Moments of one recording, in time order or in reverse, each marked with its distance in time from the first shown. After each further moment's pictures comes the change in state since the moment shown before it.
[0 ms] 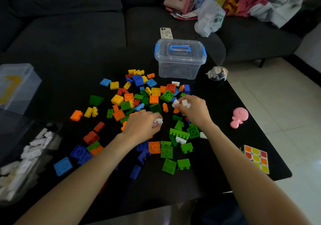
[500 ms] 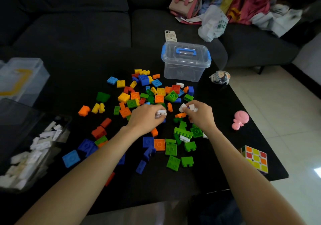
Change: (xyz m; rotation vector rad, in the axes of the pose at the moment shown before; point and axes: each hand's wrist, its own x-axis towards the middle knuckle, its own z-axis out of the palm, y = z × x) left_hand 0.003 -0.005 -0.015 -0.168 0.031 -0.104; right_hand -0.013 -0.001 0.003 0.028 0.010 0.151
